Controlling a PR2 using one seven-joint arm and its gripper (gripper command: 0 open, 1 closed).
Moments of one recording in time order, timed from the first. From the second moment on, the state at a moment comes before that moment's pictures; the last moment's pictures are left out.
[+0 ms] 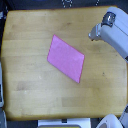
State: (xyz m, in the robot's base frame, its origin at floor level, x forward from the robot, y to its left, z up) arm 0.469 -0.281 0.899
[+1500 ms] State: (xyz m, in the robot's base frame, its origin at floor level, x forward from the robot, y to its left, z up) arm 0.408 -0.243 0.867
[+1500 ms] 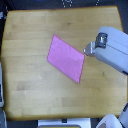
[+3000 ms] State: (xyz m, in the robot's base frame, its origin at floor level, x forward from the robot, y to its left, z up) arm 0.369 -0.167 0.759
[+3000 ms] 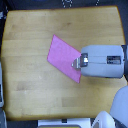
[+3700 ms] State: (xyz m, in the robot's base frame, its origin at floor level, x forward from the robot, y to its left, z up) arm 0.384 -0.179 0.723
